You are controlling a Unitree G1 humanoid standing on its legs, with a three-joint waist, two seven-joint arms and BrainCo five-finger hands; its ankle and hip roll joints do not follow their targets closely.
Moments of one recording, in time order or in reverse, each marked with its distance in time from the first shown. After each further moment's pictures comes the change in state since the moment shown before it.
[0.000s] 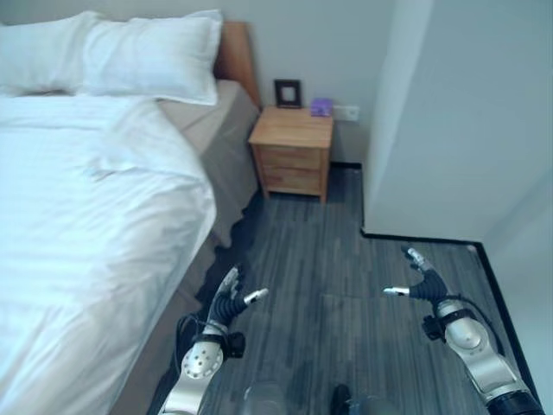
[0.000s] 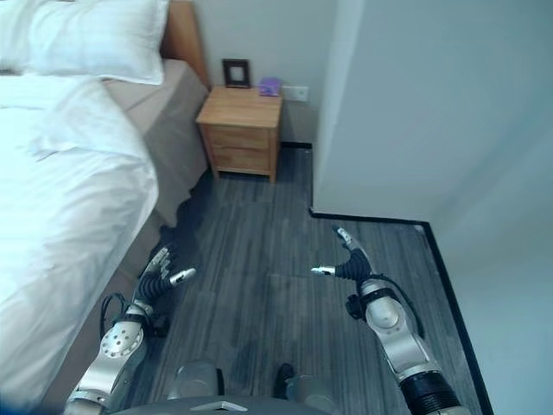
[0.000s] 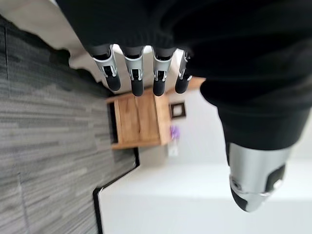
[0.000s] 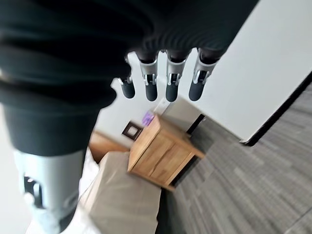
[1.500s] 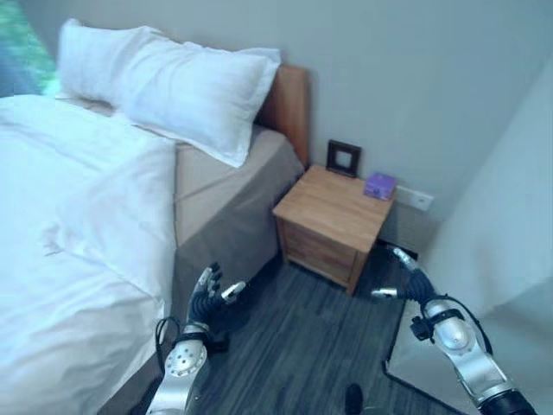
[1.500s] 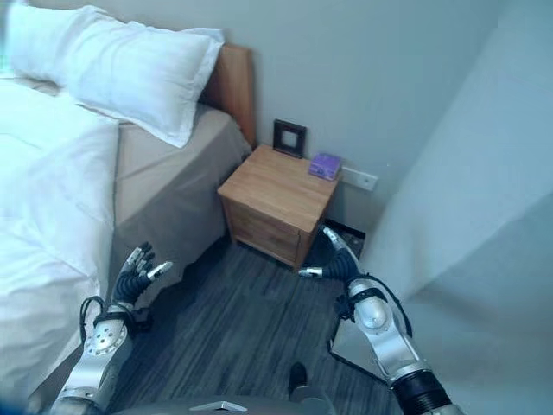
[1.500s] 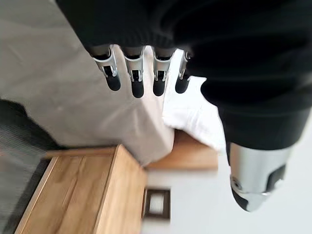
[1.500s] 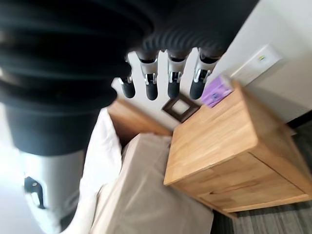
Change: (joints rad) left arm -0.027 -0.010 0.118 0.011 -0.079 0.001 0.035; right arm -0.046 -0.025 0.060 -0.004 -0.017 0.003 -0.021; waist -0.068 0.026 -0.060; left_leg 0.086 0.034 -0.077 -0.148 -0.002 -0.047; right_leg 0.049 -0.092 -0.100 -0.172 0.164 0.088
